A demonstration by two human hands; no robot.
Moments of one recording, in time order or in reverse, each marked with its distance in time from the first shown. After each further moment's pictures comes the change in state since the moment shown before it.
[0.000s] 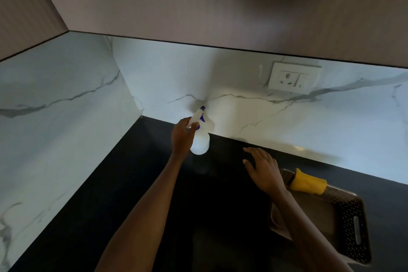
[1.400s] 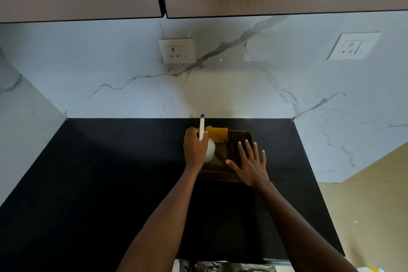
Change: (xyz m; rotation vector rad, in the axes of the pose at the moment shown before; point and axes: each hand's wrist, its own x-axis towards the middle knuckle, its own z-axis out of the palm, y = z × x) left_hand -0.255 0.112 0.192 0.026 -0.203 0.138; right_hand -0.204 0.181 -0.043 -0.209 -0.028 0.344
